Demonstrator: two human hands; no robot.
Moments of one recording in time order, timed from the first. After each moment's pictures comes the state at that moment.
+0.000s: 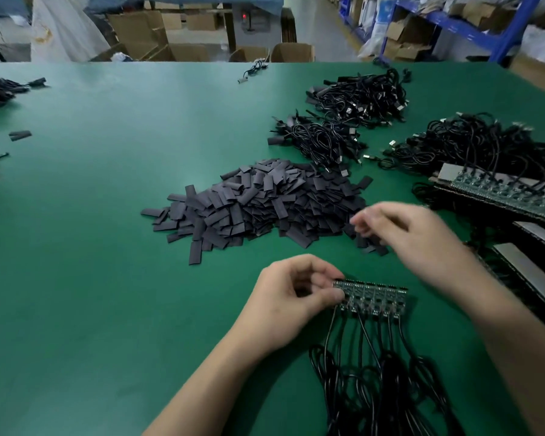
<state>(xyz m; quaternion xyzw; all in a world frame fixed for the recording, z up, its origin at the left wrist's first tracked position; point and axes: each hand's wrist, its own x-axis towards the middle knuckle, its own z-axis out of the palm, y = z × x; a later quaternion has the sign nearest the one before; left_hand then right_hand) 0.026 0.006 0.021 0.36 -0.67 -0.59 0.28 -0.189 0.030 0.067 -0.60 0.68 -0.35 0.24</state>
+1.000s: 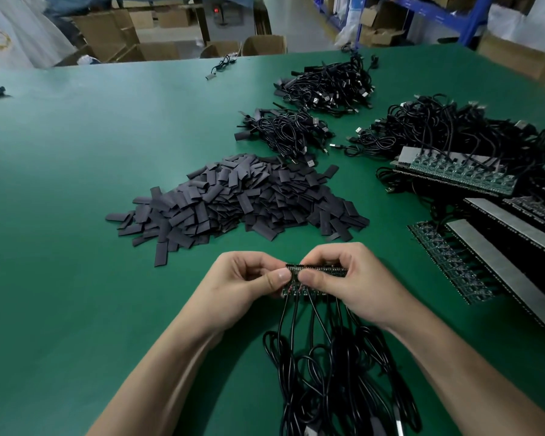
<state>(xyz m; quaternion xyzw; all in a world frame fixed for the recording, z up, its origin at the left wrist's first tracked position) 0.032 -0.002 0.024 0.37 -0.59 -0.67 0.25 -0.174 0.062 0.010 -0.59 0.56 -0.41 0.41</state>
